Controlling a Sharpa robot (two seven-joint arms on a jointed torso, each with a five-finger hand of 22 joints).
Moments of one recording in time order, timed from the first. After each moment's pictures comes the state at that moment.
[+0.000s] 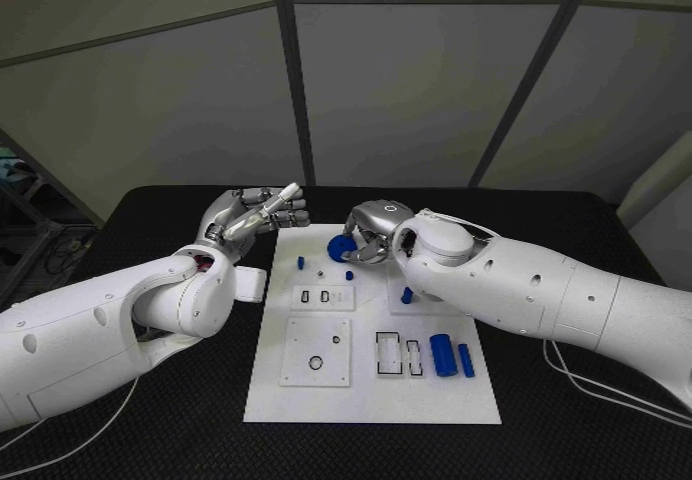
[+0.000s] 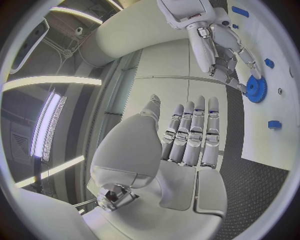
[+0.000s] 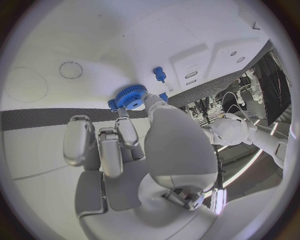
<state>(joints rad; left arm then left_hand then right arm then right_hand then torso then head) 1.11 -0.91 0.11 1.62 -0.07 -0.43 0.45 1.35 0.00 0.01 0.13 0.07 0.99 0.21 0.09 0.07 1.07 0.16 0.09 0.06 1.11 0.11 0.15 0.12 0.18 0.85 0.23 0.39 0.17 1.22 -0.42 0.04 1.21 -1.73 -0.22 -0.25 1.30 -0.14 0.19 0.25 0.32 0.92 0.17 0.08 0.07 1.32 0.09 1.30 1.23 1.47 0.01 1.56 1.31 0.09 1.37 0.12 1.41 1.25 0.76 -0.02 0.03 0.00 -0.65</state>
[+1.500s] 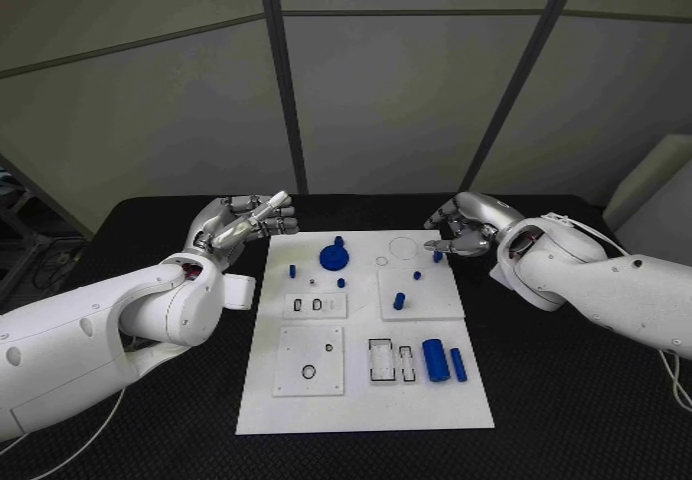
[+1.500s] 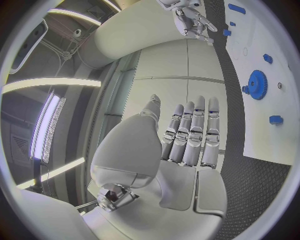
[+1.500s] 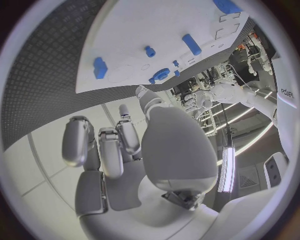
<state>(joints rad) 1.11 -0.92 0.11 1.61 -0.07 -0.43 0.45 1.35 0.00 0.01 0.12 0.07 0.99 0.21 0.09 0.07 1.07 0.16 0.09 0.06 1.11 0.11 0.15 0.12 0.18 0.84 0.23 0.39 0.17 1.22 -0.86 0.06 1.42 -1.38 -0.39 -0.08 1.37 -0.18 0.22 0.15 0.21 0.99 0.15 0.08 0.07 1.37 0.07 1.34 1.27 1.47 0.00 1.56 1.31 0.07 1.36 0.11 1.41 1.23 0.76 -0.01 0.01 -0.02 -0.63</state>
